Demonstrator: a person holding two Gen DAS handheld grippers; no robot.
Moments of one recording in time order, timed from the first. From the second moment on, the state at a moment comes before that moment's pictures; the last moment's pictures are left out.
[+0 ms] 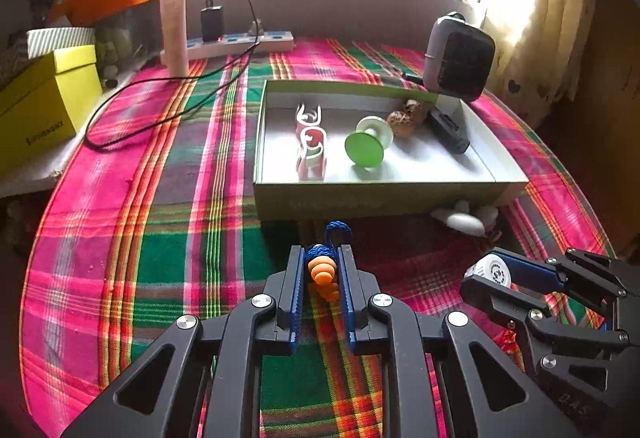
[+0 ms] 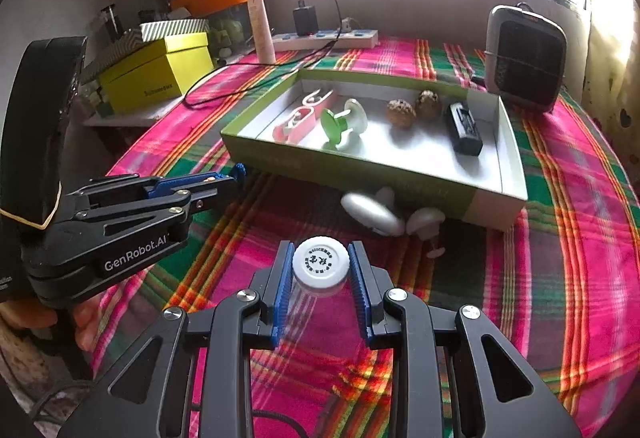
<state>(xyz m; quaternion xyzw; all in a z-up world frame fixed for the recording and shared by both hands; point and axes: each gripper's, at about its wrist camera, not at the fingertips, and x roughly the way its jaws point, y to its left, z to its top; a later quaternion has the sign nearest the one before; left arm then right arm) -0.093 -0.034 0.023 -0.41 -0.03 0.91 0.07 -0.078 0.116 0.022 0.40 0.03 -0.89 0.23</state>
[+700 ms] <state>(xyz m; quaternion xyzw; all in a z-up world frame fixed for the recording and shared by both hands) -0.137 -0.028 0.049 -0.39 -0.03 0.92 0.08 -0.137 0.134 0.045 0.37 0.02 -0.91 0.20</state>
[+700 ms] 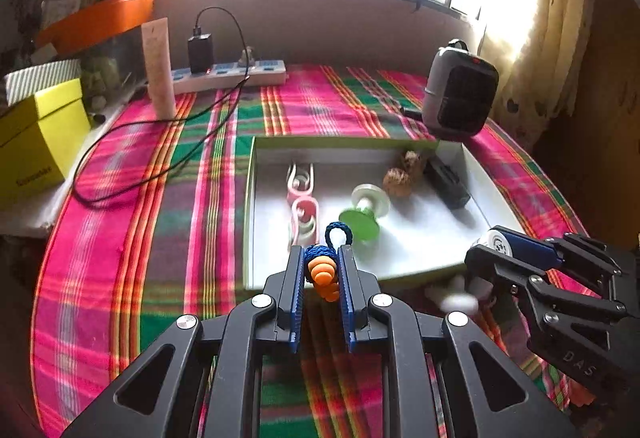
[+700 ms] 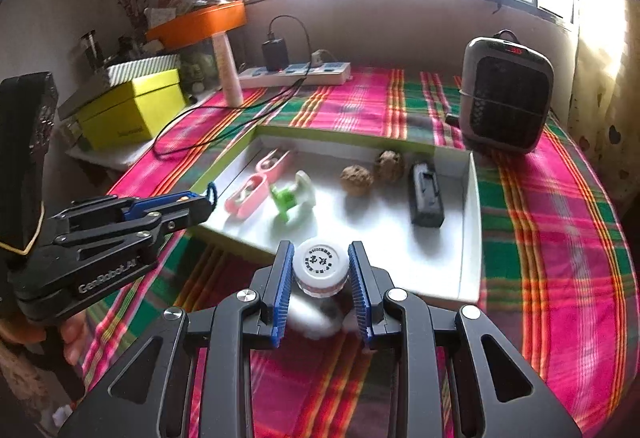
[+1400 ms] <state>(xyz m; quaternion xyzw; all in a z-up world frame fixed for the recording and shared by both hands) -0.192 -0.012 0.049 -0.39 -0.01 0.91 0.09 -0.189 0.137 0.039 0.39 0.03 -0.90 0.18</state>
